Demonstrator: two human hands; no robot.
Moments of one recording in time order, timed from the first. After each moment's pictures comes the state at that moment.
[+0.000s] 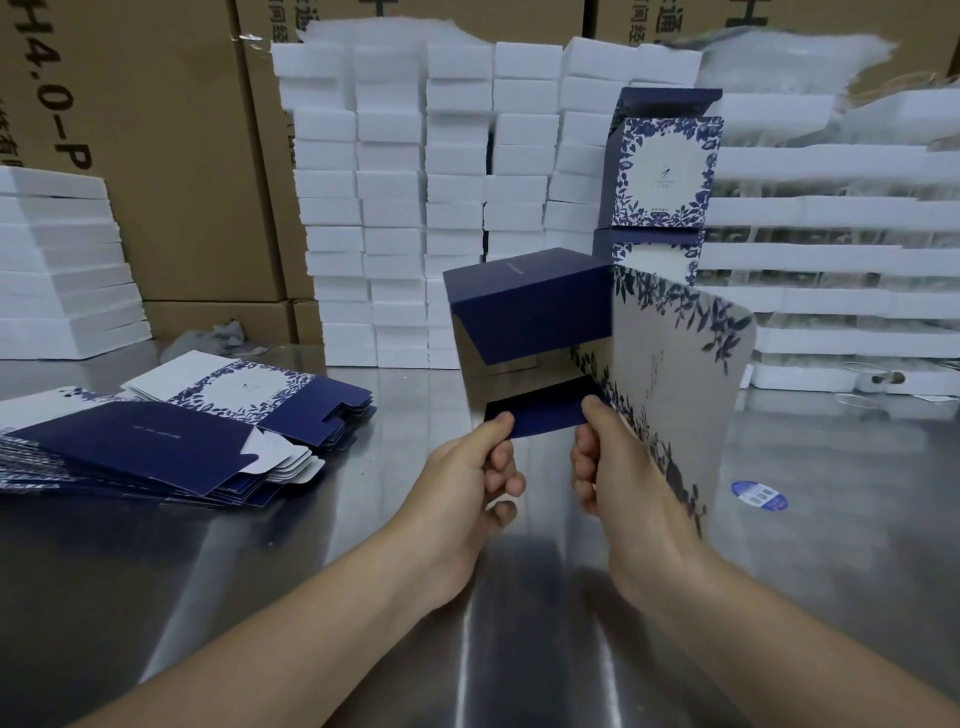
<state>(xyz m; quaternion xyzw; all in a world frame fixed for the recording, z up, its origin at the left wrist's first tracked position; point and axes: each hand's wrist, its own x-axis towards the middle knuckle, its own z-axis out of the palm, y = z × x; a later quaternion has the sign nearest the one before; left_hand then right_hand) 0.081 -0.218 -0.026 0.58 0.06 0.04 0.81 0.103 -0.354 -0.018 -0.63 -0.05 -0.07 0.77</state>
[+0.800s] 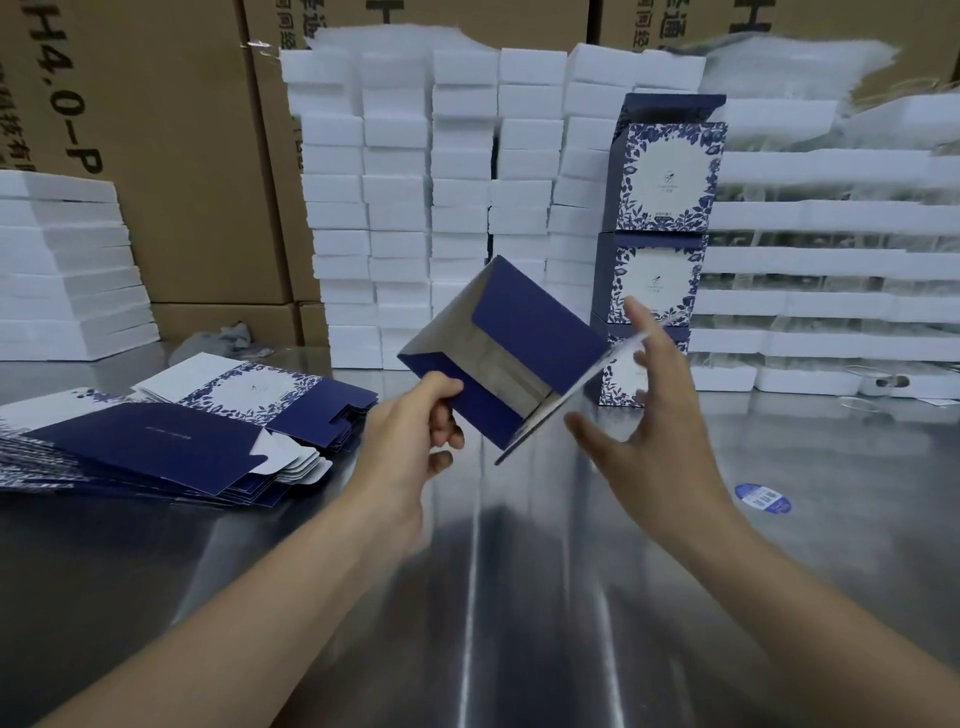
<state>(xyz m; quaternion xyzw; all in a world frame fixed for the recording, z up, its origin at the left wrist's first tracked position) 0.085 -0.180 0.000 0.59 0.08 0.21 0.78 0.128 -0.385 -0.008 -0.78 -0.26 -0.30 0.48</state>
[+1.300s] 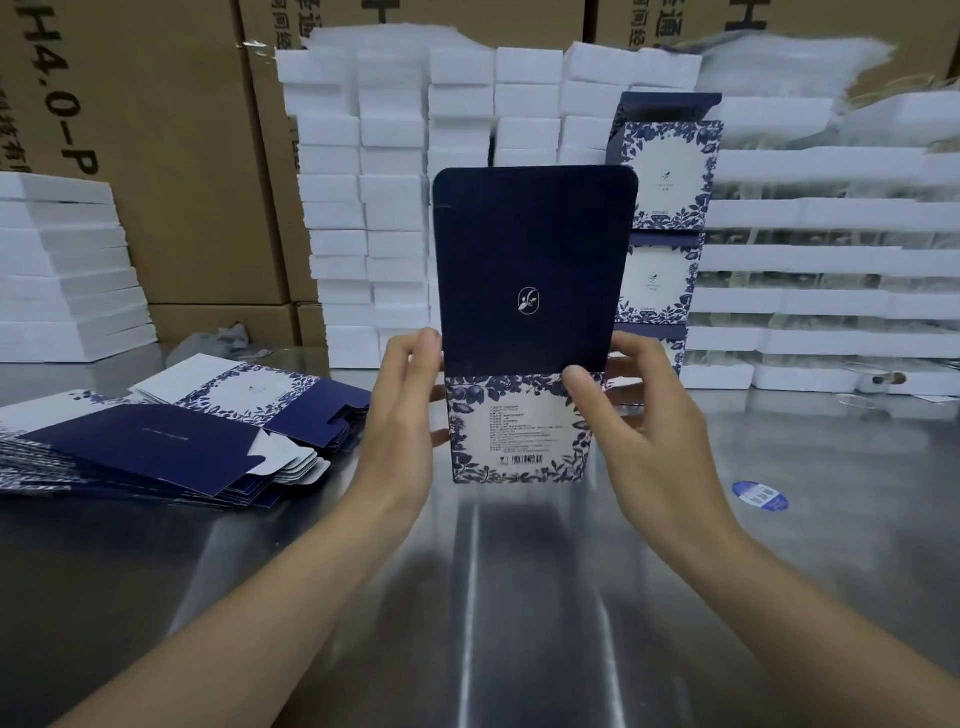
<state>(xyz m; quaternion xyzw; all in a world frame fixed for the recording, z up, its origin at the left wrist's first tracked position) 0.076 -0.187 0.004 0.66 -0.05 0.31 0.68 0.112 -0.377 -0.002 -0.73 -0.23 -0.28 0.58</state>
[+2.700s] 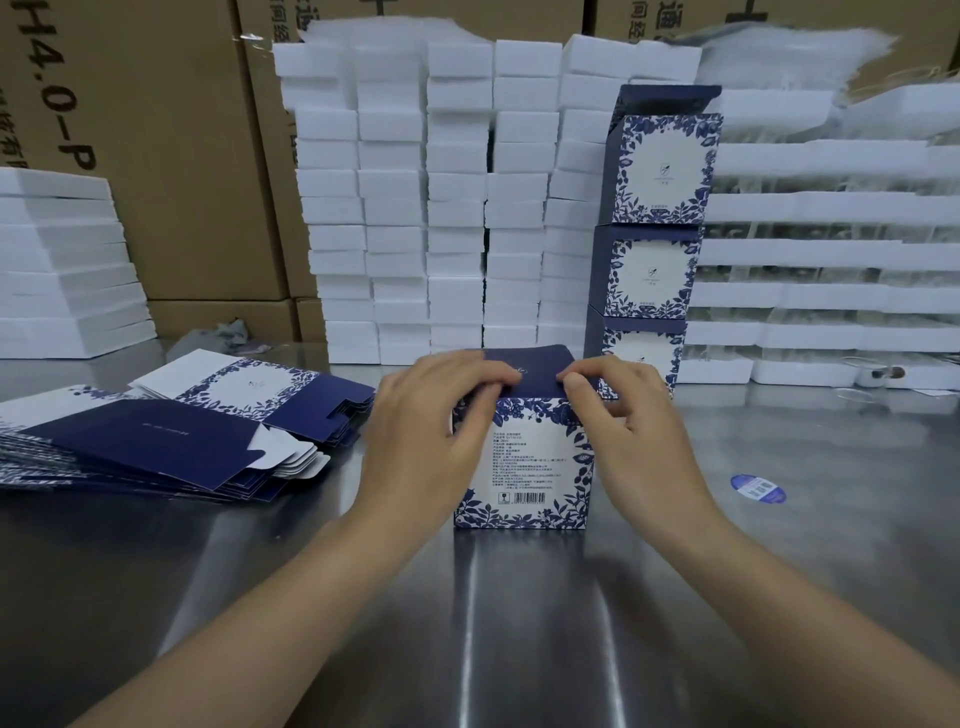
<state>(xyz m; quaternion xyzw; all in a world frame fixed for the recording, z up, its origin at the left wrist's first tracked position) 0.080 -0.185 -0.008 0.81 -0.15 0.48 0.30 0.128 -0.370 -0.011 -0.75 -0.22 -0.24 0.58</state>
